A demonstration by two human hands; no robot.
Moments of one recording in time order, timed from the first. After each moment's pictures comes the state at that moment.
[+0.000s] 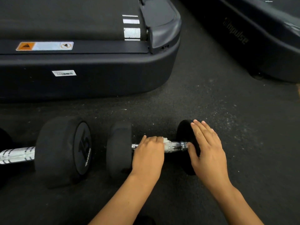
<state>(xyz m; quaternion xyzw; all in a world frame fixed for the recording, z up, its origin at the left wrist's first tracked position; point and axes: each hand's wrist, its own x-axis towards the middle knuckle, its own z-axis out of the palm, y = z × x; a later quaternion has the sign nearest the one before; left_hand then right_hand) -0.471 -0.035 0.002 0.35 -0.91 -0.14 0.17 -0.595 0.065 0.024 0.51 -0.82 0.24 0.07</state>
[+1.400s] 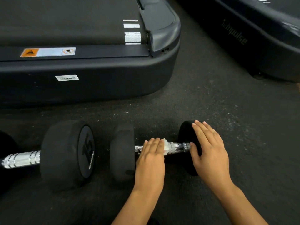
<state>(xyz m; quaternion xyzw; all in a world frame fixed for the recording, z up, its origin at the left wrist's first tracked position) -0.464 -0.020 -0.013 0.37 -0.89 -0.16 0.20 -0.597 0.062 0.020 0.51 -0.82 0.24 0.10</state>
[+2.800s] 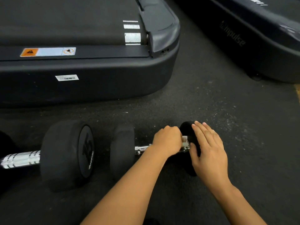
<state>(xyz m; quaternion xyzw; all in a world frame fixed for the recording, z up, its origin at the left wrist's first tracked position) -0.534 -0.062 0.022 0.32 -0.90 -0.30 -0.05 -0.595 0.063 0.019 0.50 -0.83 0.22 0.11</state>
